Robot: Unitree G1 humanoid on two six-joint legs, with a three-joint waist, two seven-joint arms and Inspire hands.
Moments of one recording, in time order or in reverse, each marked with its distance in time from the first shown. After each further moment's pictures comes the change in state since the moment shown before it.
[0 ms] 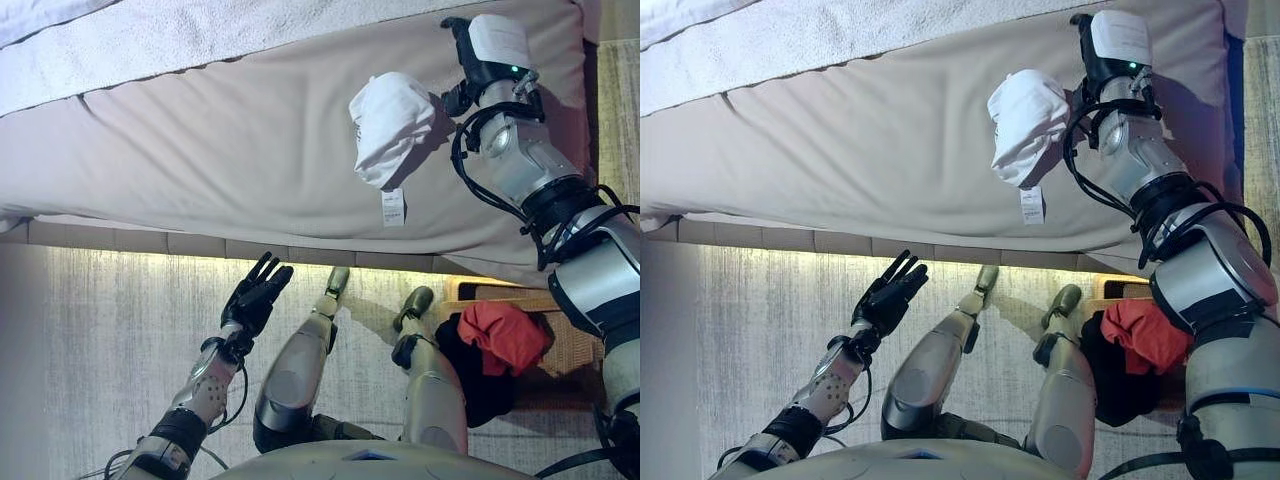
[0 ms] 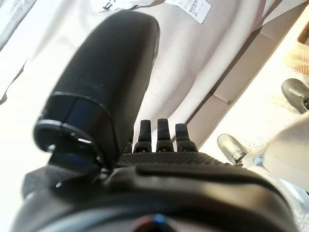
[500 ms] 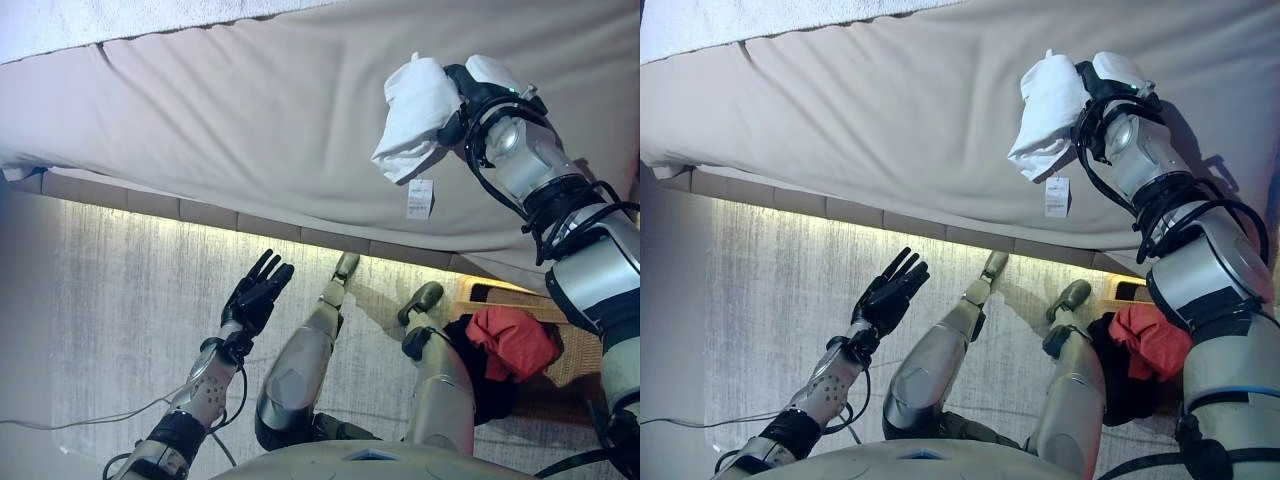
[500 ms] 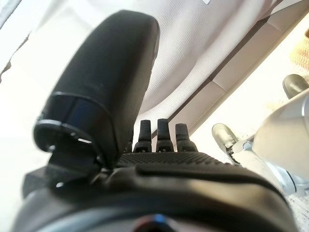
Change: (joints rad) left arm 0.034 0.008 0.002 -0.089 0.000 0.003 -0.005; right arm -0.071 0.025 -0.009 0.144 0.072 0.020 0.218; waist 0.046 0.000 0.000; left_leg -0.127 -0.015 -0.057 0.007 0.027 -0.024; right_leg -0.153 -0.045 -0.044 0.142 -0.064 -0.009
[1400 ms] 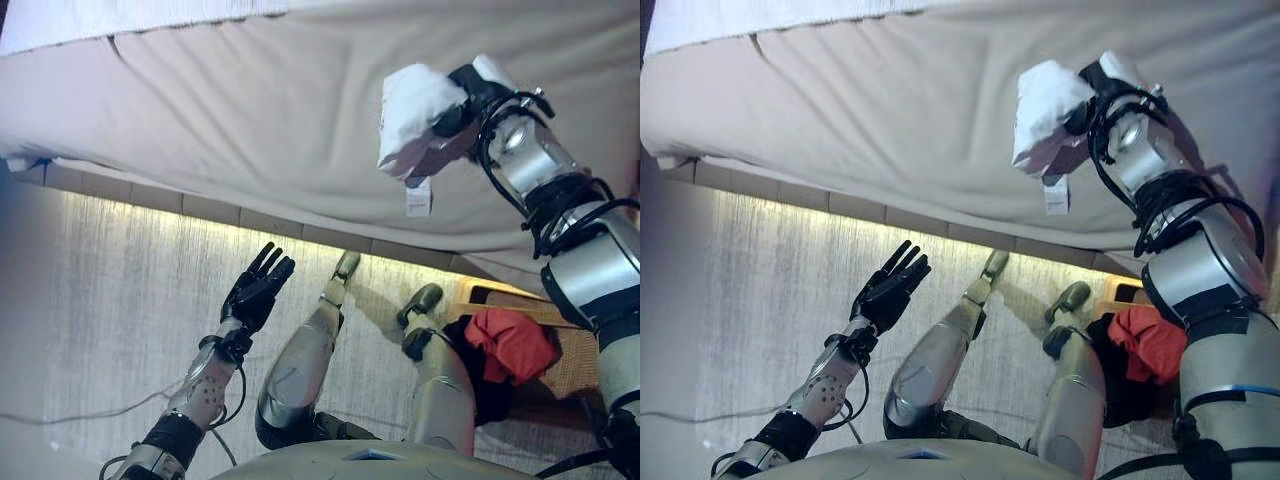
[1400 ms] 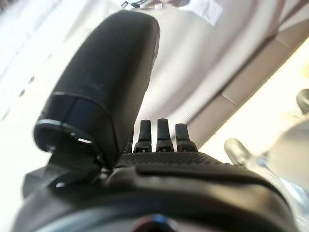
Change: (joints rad) left arm 0.008 0.017 0.029 -0.016 -0.008 0.007 0.009; right arm 0.092 0.010 -0.052 -0.009 0.155 -0.100 -0.027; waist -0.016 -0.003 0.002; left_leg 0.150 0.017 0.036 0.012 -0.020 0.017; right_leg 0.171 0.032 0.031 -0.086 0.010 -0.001
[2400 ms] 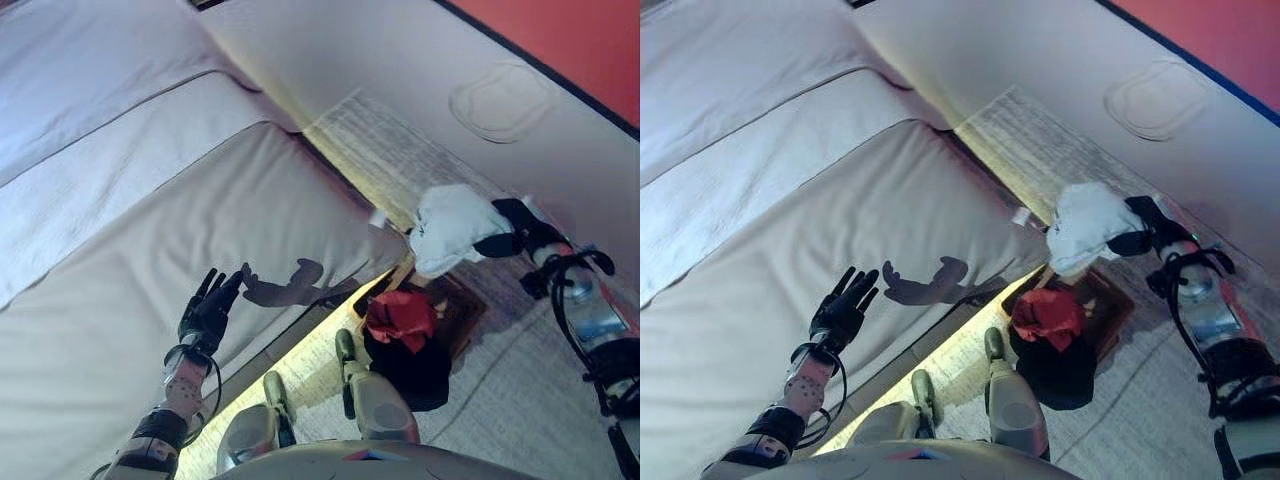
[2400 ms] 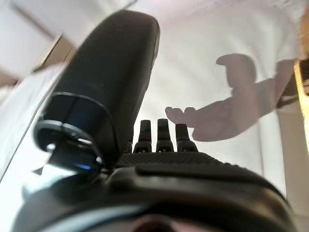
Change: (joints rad) left arm -0.058 -0.051 0.217 0.268 0.061 0.014 0.108; right arm 0.991 -0.181 -0.573 -0.474 -0.011 -0.116 0.040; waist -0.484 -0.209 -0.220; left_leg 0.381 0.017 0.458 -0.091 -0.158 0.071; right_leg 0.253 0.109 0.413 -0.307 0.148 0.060
